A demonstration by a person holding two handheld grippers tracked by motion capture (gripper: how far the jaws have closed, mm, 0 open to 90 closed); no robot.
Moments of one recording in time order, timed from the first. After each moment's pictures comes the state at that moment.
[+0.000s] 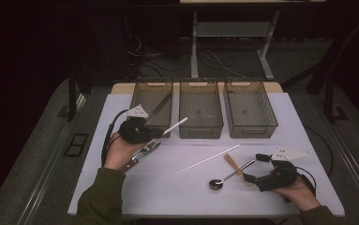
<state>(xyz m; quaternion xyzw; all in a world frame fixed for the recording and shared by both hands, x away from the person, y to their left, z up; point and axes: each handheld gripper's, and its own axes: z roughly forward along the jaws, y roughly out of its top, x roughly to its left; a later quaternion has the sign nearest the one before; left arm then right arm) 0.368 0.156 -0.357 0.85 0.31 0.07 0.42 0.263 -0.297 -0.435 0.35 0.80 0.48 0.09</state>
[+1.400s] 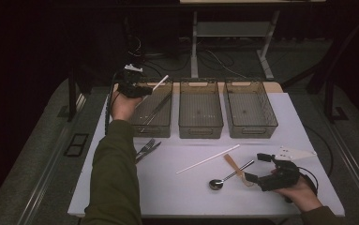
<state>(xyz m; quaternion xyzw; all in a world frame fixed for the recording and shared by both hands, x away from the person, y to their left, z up) 0.505 0.167 -0.336 0.80 0.43 0.16 0.38 0.261 -0.302 -0.431 0.35 0.79 0.50 0.09</state>
